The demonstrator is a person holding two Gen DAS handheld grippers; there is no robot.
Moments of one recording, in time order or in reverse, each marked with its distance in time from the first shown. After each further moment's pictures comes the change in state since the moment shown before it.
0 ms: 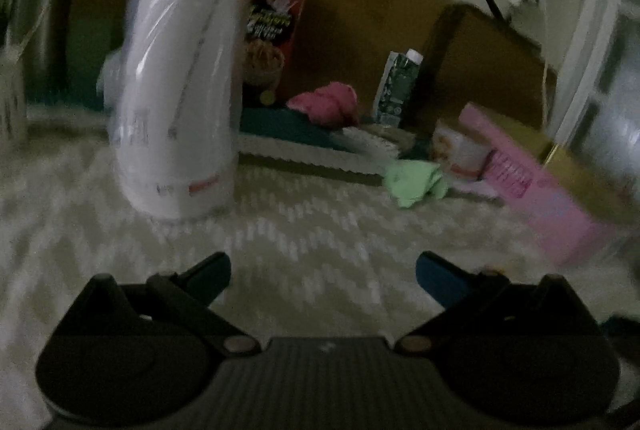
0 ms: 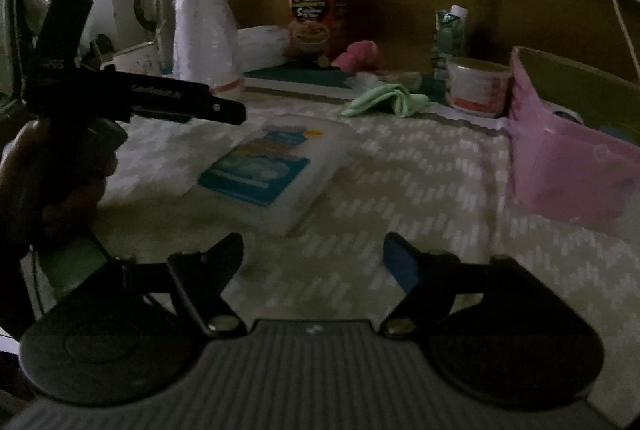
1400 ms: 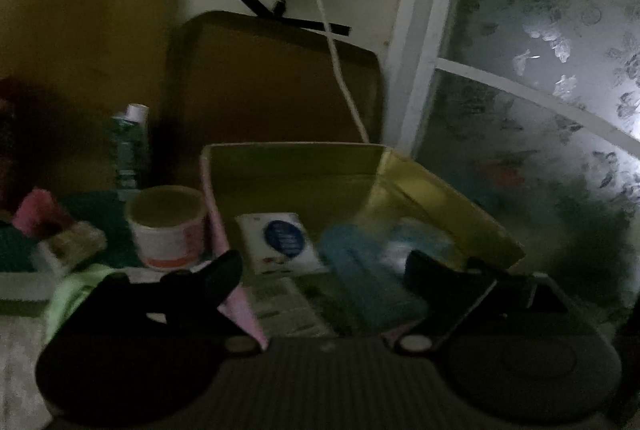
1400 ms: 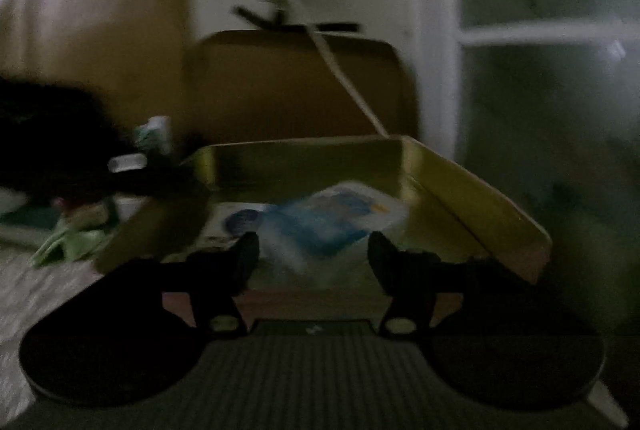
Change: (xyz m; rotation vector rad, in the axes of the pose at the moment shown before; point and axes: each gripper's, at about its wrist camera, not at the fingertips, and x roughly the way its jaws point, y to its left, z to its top) left arm 0.078 -0.273 0.029 0.307 -0.045 -0.187; right arm -0.050 -0.179 0.016 0.258 -0.316 -0.588
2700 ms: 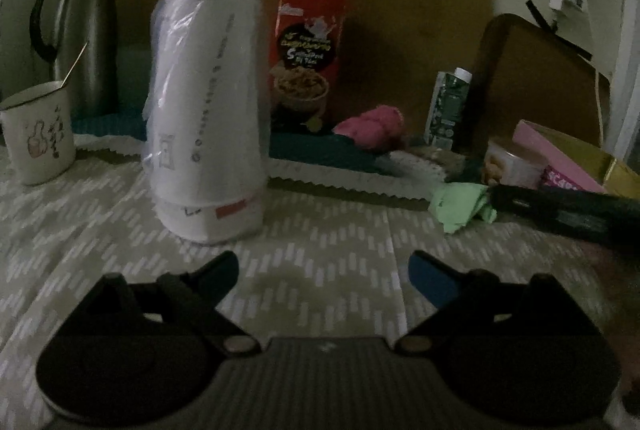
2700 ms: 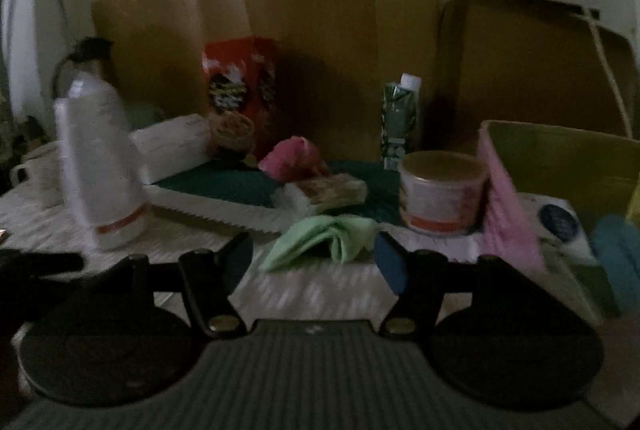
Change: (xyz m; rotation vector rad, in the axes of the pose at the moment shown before) left arm -0.114 0.212 -0.101 -0.227 -0.007 0.454; right arm 0.038 0.192 0.002 -0.155 0.143 0.432
